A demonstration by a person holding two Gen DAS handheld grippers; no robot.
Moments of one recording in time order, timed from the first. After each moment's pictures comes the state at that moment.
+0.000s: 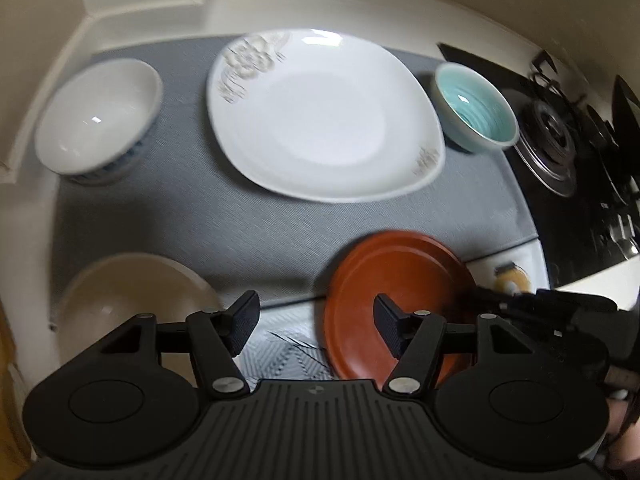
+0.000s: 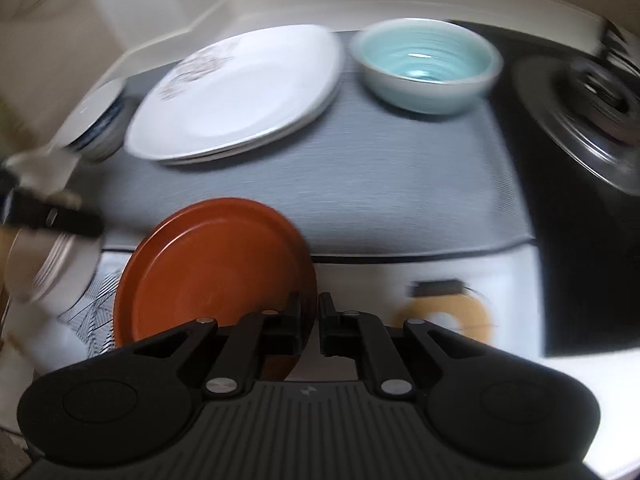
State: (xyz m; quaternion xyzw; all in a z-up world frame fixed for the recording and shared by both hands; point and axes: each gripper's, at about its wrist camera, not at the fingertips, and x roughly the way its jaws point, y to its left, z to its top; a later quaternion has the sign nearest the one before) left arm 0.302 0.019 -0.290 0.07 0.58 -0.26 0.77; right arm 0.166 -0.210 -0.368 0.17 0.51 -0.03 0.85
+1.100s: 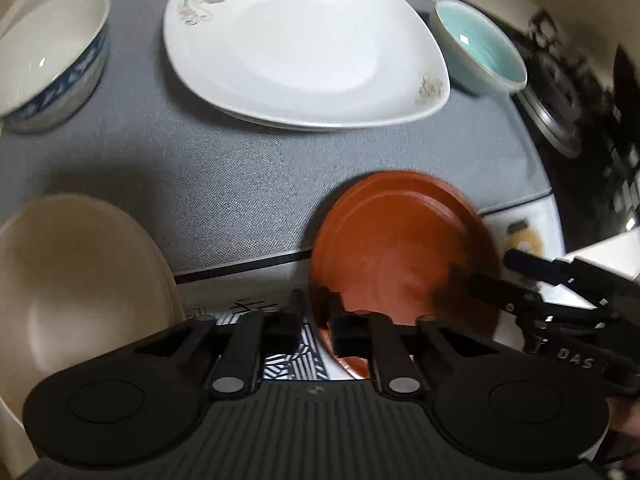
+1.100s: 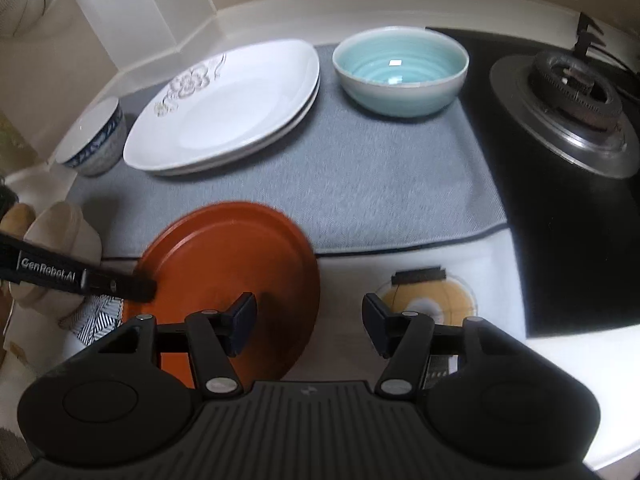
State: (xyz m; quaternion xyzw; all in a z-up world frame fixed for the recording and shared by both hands) left arm 0.294 0.009 -0.340 0.08 0.62 -0.28 0.73; right arm 0.153 -0.202 -0.360 0.17 0.49 -0.03 0.85
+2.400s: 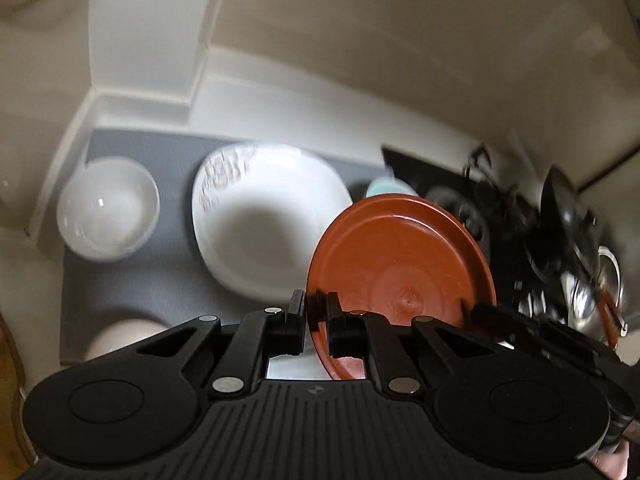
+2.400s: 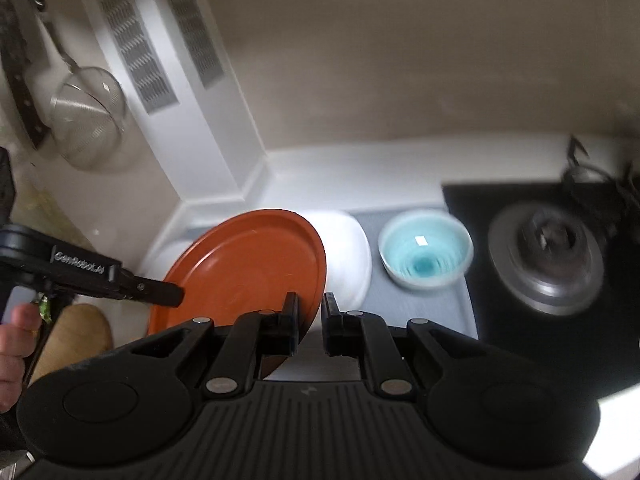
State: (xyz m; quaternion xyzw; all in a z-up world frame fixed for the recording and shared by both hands) left arm 0.323 0.051 -0.178 -0.05 0.53 -0.30 0.79; right arm 0.168 -0.195 -0.179 0.15 0.36 -0.02 0.92
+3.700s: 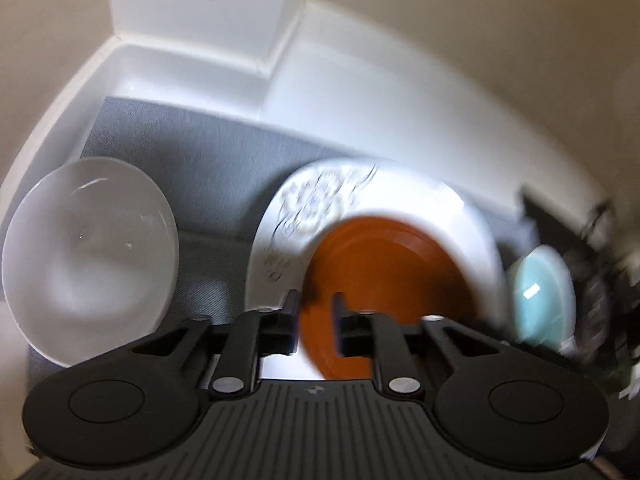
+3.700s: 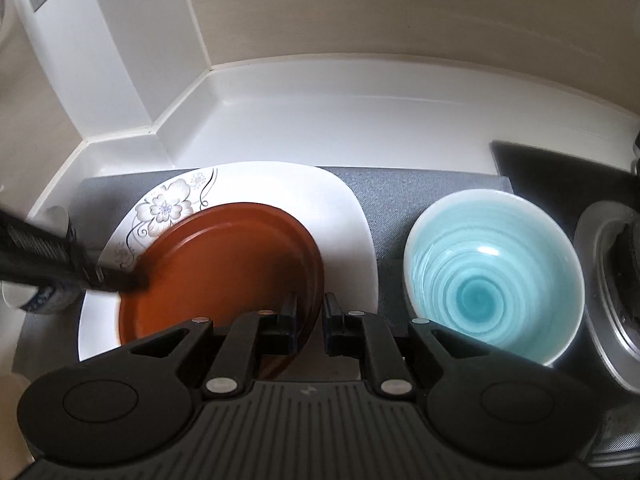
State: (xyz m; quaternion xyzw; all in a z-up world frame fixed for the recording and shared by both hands) left arm 0.436 0.024 -0.293 -0.08 0.56 -0.18 0.81; right arm 0.332 -0.204 -0.337 0.11 0.45 -0.04 0.88
